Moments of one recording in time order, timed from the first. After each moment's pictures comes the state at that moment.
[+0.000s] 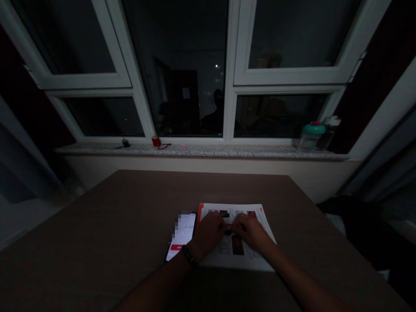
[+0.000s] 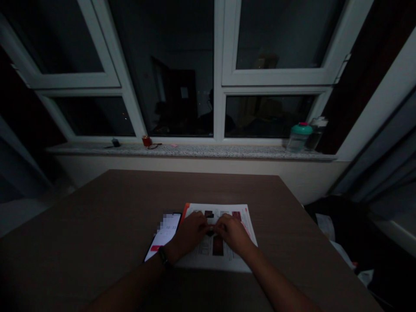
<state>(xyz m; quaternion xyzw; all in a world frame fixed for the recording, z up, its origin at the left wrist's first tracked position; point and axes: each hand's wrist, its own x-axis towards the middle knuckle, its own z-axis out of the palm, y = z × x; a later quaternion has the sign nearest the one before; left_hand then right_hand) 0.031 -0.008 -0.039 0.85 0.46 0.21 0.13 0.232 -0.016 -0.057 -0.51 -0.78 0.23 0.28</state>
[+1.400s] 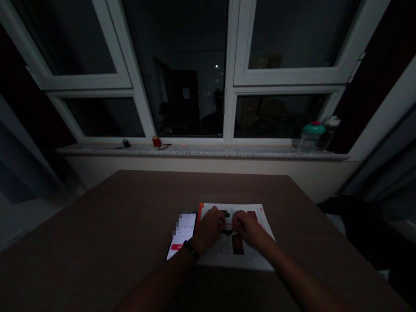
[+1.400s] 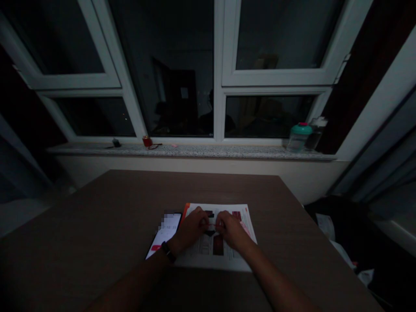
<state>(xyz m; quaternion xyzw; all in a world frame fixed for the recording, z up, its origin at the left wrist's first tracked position) 0.028 0.006 -0.049 0.82 0.47 0.25 0.21 0.229 -0.008 -0.063 -0.52 -0.77 0.24 0.29</state>
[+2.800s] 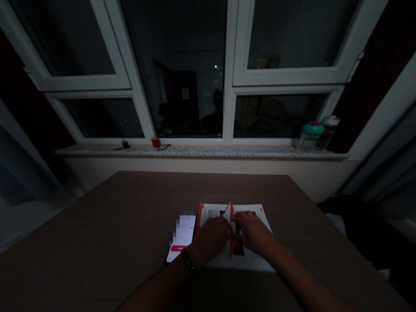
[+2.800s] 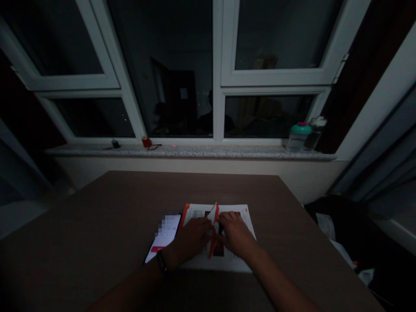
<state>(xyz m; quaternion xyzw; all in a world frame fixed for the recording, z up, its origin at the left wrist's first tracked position) 0.030 -0.018 -0.032 0.90 0.39 0.13 0.12 0.236 -0.027 -0.039 -0.50 -0.84 0.10 0.18</state>
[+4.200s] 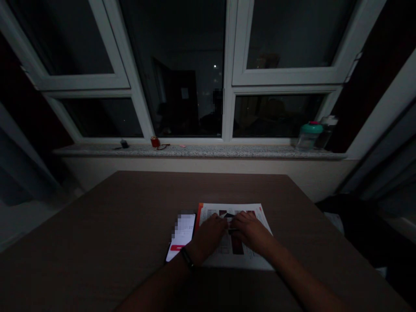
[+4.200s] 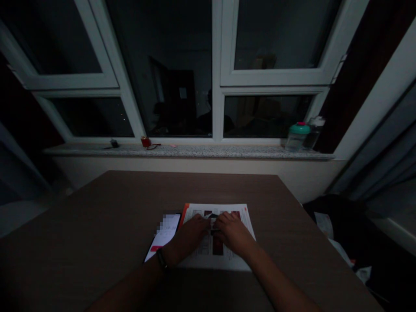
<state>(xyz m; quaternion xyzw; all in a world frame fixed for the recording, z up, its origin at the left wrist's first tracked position) 0.030 -0.011 -0.037 0.90 0.41 0.11 0.12 0.234 -0.025 -0.038 -0.45 -0.88 0.06 0.15</state>
